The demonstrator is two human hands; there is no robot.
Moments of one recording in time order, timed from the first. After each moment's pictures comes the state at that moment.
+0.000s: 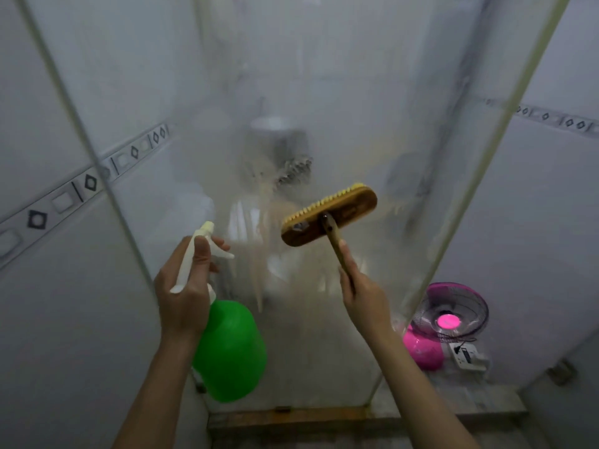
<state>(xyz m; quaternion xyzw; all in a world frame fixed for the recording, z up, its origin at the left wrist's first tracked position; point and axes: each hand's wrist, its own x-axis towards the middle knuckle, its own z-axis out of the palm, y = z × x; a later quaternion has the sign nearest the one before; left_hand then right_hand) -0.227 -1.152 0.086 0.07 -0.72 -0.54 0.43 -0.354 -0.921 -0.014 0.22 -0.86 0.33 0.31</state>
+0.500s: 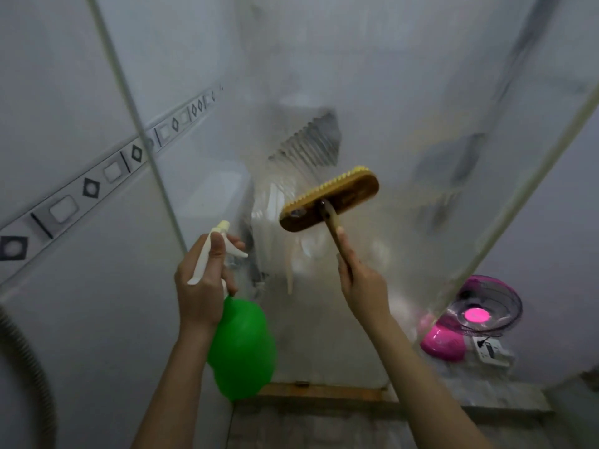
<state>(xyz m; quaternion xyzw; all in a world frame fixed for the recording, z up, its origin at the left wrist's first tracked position) -0.210 -1.190 0.061 0.11 -0.71 -0.57 0.39 -0.346 -0.984 -0.025 0.27 -0.86 0.33 0.29</state>
